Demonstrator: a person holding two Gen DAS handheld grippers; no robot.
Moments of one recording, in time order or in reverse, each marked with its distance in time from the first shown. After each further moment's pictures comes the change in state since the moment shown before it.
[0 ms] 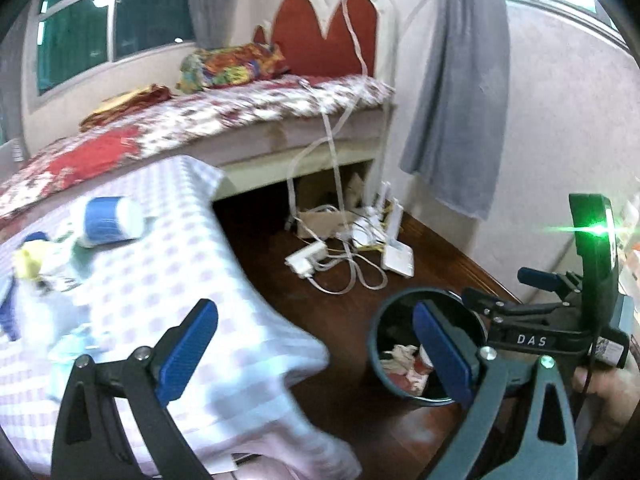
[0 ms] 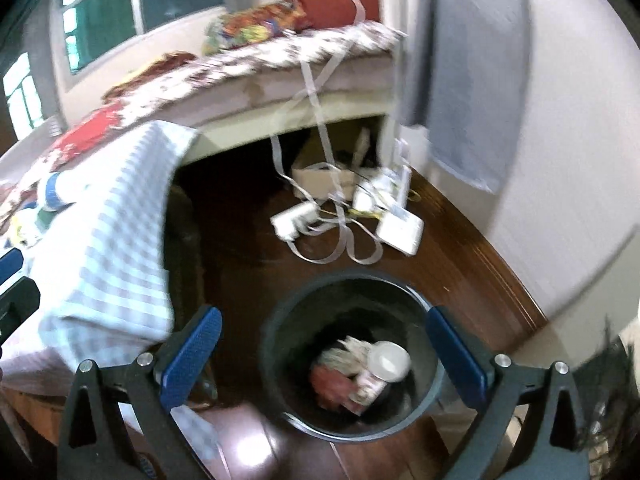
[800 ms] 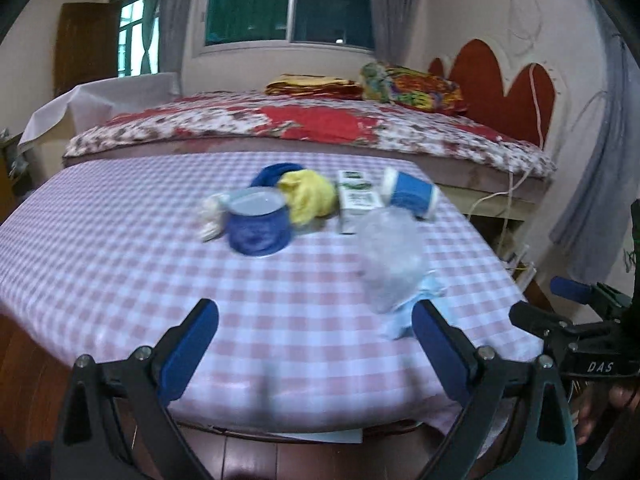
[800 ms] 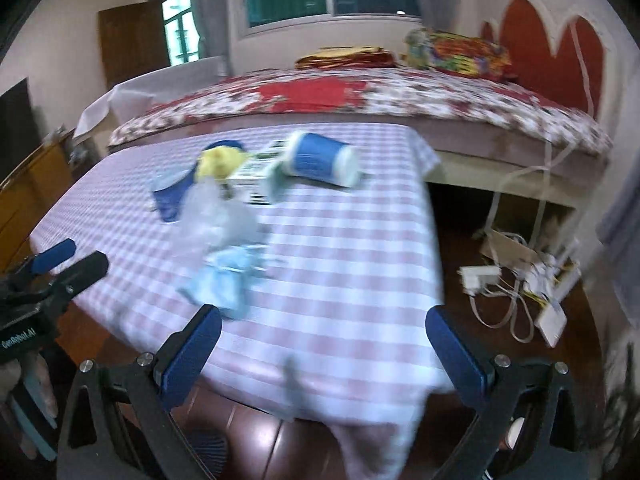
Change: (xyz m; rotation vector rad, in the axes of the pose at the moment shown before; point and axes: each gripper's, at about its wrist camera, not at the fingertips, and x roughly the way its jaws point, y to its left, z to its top) left arm -0.107 0.205 -0.084 -0.367 -0.069 0.396; right arm -0.033 0.272 0.000 -0.397 -0.029 0.414
